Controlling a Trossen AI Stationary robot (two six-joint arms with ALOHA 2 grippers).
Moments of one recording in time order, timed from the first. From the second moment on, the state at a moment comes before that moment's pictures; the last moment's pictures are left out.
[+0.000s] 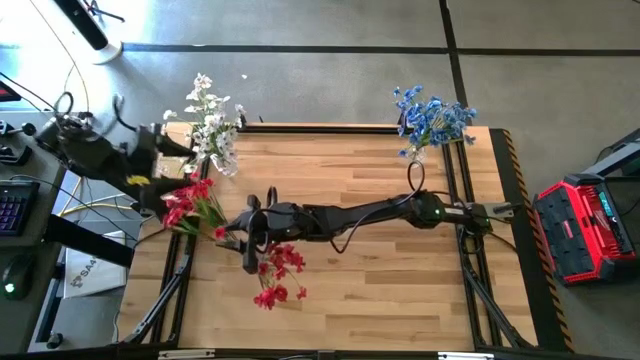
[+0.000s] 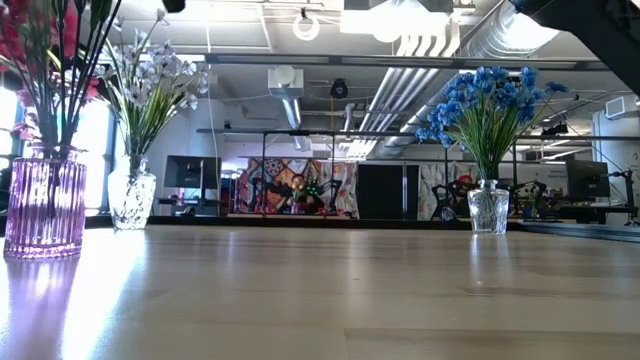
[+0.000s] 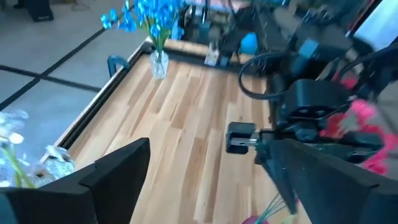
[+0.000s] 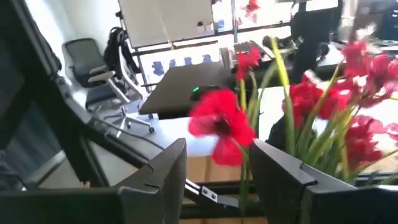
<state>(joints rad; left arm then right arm) -0.48 0.72 1.50 -1.30 -0.56 -0.42 0.17 2.43 2.31 0.07 0.06 0.15</state>
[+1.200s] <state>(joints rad) -0.28 0.10 1.25 -1.32 -0.17 -0.39 0.11 1.99 2.31 -0.67 0.26 0.10</state>
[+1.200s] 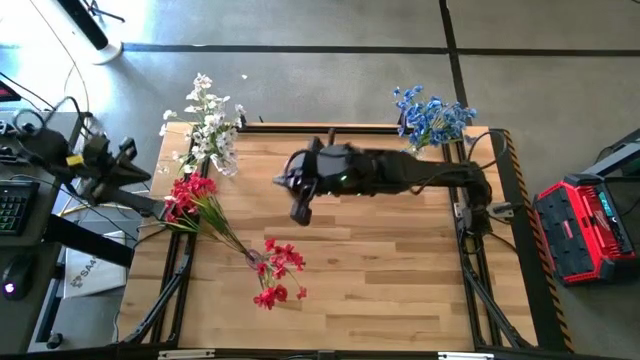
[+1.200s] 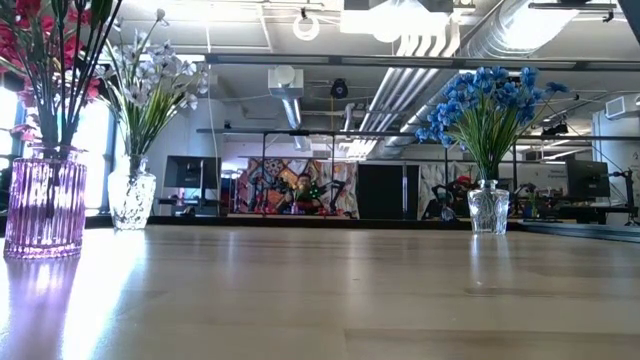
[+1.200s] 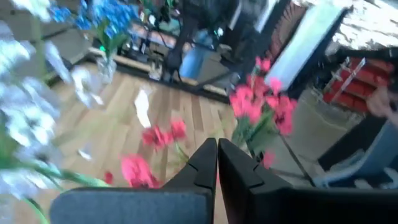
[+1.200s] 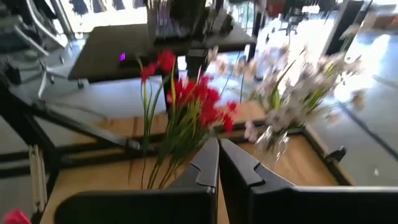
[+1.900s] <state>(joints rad) -0.13 0.05 1.14 -1.50 -0.04 -0.50 0.13 1.88 2.31 -0.78 0.45 0.12</state>
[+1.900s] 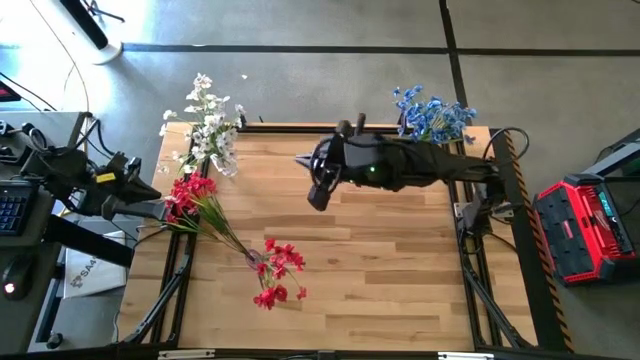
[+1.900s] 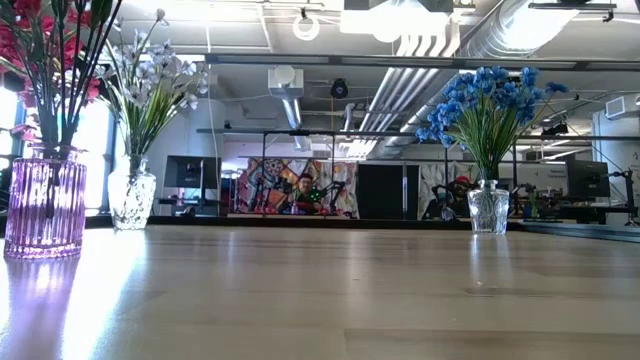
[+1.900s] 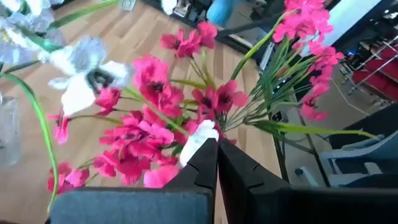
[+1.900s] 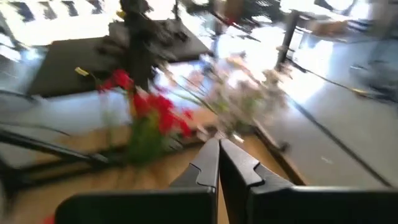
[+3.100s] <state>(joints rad) 0.09 0.01 1.14 -1.32 0.16 0.06 0.26 1.70 2.31 -1.06 0.62 0.24</state>
